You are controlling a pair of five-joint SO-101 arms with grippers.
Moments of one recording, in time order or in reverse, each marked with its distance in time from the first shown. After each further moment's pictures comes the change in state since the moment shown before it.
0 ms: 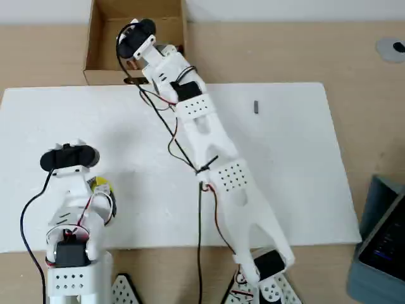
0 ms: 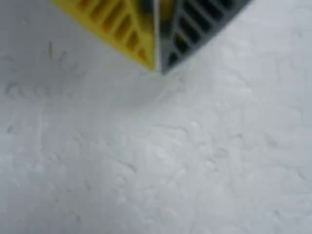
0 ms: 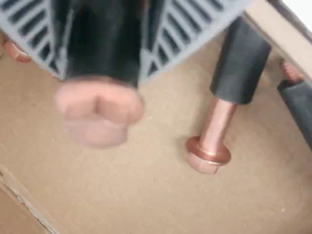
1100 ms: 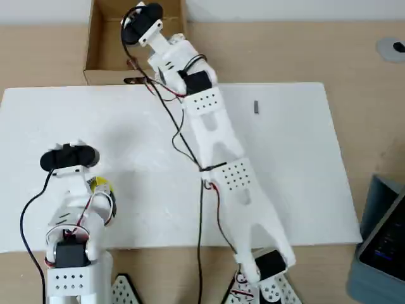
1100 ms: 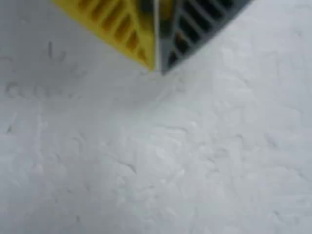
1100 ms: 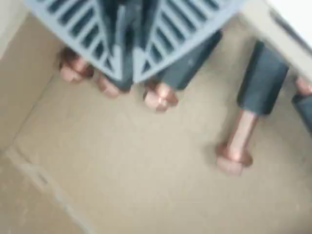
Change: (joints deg) left arm 0.0 0.0 0.0 0.0 0.0; right arm 1.7 -1.3 -14.1 18.0 0.0
